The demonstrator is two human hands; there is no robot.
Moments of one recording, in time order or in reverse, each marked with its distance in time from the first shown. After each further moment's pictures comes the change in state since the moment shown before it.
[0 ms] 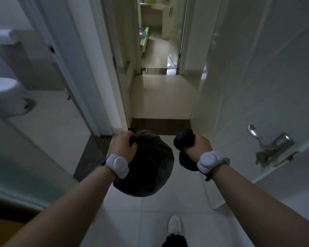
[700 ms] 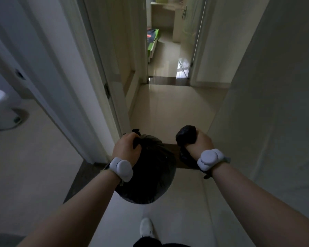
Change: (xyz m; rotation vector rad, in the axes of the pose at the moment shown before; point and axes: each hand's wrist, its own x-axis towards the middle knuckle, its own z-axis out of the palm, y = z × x) left_hand 0.395 -0.024 0.052 -0.049 0.060 -0.065; right_hand 0.425 -0.031 -0.018 0.054 0.008 -0.044
